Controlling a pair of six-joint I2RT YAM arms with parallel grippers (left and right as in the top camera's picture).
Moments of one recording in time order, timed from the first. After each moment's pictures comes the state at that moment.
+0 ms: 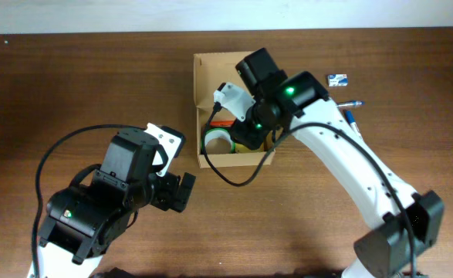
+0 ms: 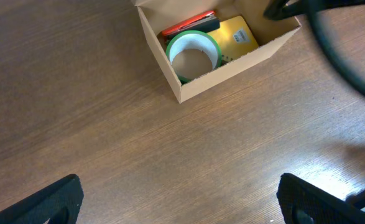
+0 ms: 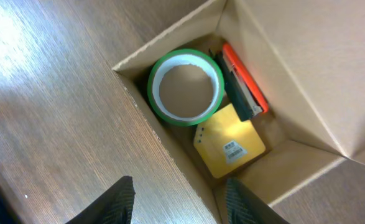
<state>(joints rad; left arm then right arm) -0.46 1.03 1.24 -1.16 0.00 -0.02 0.54 1.79 1.74 -1.17 -0.21 -0.40</state>
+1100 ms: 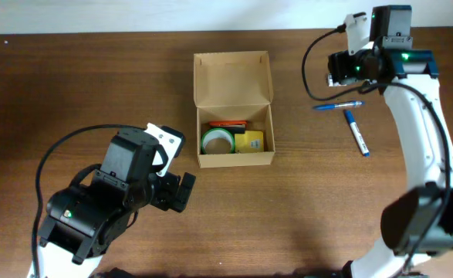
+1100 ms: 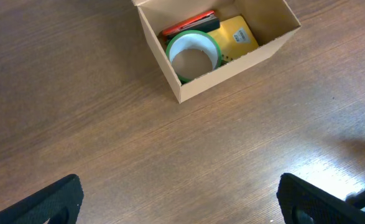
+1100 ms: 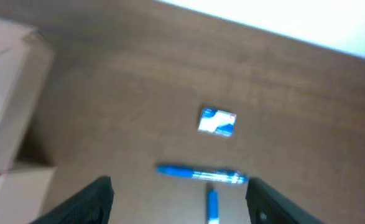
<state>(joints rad) -0.46 1.03 1.24 -1.16 0.00 -0.02 -0.04 1.86 1.75 -0.79 -0.06 -0.26</state>
